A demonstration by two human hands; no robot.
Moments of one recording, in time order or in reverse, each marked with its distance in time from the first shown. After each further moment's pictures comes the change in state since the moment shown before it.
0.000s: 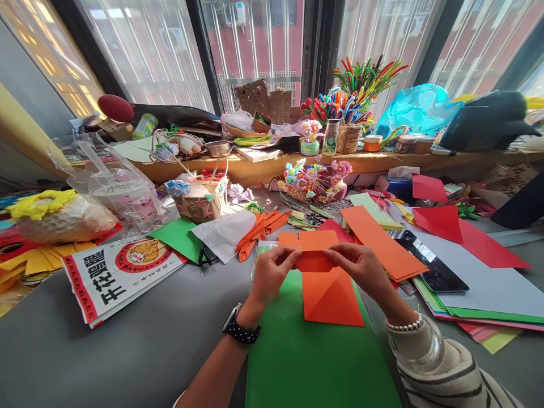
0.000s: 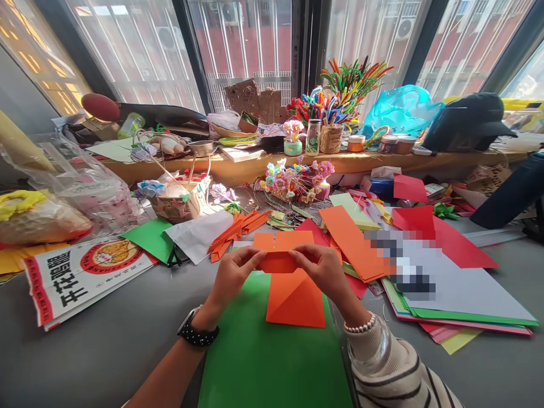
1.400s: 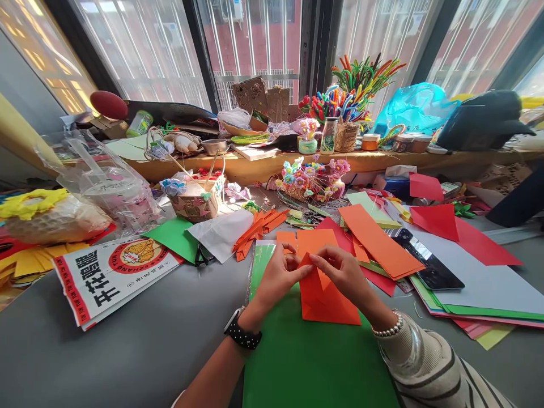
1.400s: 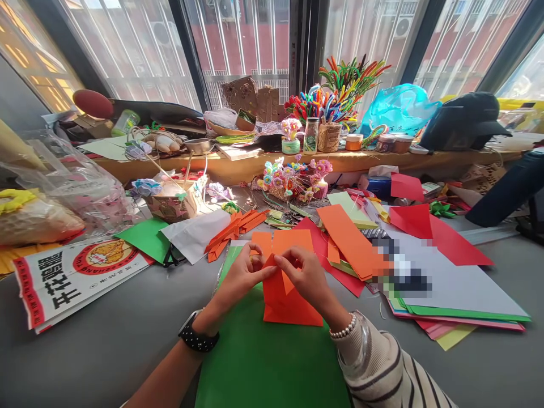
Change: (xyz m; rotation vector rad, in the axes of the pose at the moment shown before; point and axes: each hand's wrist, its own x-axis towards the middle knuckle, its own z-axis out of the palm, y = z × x) left_hand -0.004 0.003 0.016 -0.199 -0.198 -0.197; right_hand -0.005 -0.004 0.023 -0.013 -0.001 -0.053
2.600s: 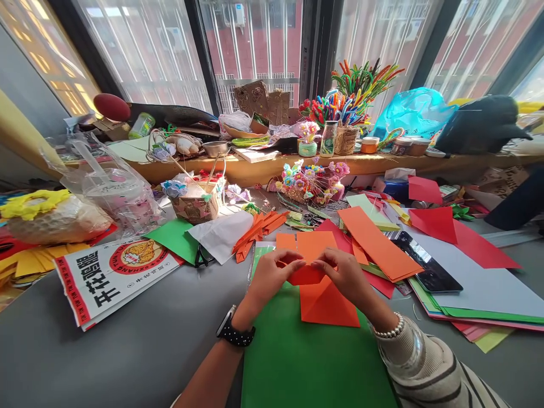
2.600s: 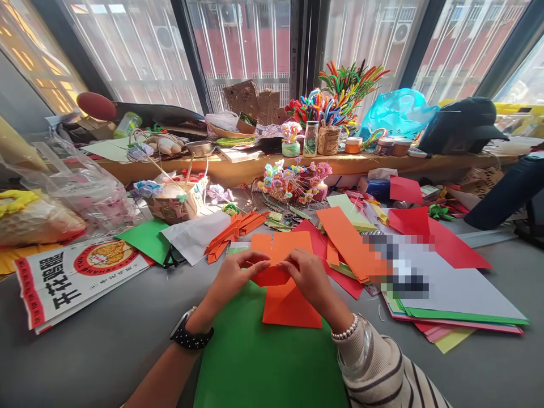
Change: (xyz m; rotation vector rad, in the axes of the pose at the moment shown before) left_hand 0.002 0.006 -0.015 0.396 0.040 0.109; right_hand 0.005 0.010 -0.005 -0.266 -0.037 -0.057
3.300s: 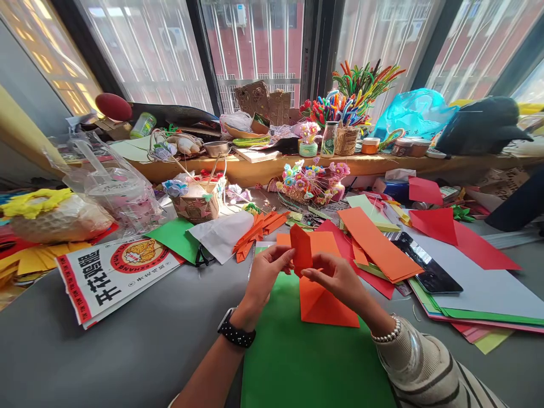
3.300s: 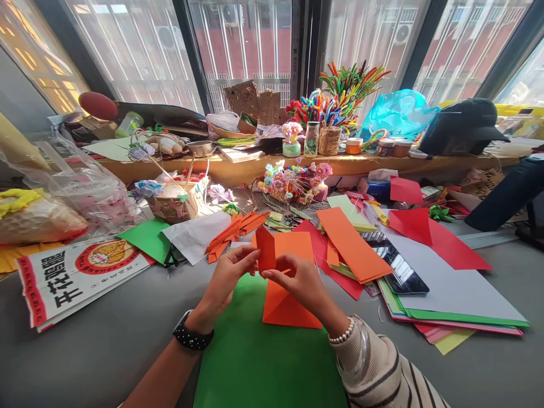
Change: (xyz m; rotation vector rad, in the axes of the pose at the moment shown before) left_hand -0.001 0.002 0.002 -0.425 0.172 -0.139; right_hand -0.006 -0.009 0.007 0.450 -0.119 0.100
